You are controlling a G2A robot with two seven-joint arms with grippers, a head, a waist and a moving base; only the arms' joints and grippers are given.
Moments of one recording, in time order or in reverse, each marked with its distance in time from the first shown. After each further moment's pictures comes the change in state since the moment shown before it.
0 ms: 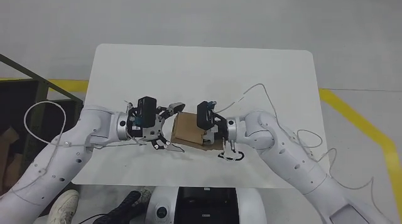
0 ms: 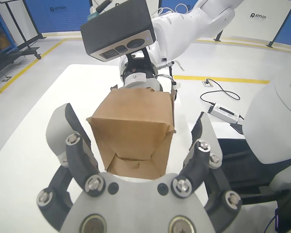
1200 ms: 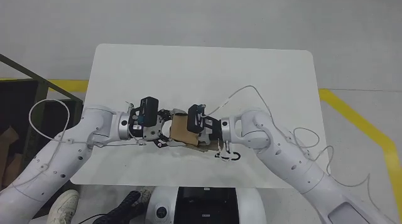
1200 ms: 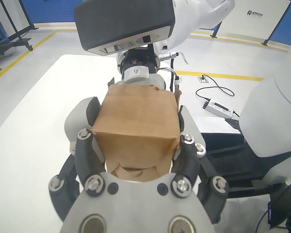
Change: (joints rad) left arm -0.049 0.029 0.082 0.047 -0.024 0.000 0.011; right arm 0.021 -0.012 -0.026 -0.022 -0.046 0.059 0.072
